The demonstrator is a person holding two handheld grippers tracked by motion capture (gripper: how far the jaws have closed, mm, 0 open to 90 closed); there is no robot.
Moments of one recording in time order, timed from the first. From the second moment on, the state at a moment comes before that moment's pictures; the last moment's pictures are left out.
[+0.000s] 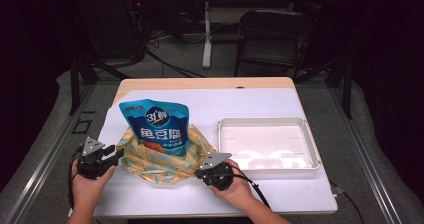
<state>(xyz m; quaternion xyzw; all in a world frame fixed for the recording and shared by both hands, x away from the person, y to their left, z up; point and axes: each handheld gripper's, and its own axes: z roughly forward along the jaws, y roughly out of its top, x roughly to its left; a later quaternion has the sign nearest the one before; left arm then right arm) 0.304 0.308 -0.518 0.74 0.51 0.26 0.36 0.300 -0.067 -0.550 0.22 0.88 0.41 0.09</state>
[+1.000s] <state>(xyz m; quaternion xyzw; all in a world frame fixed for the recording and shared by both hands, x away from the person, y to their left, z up) 0.308 0.283 -0.488 0.76 0.43 0.31 0.38 0.301 -0.067 -0.554 0.22 0.88 0.42 0.08</state>
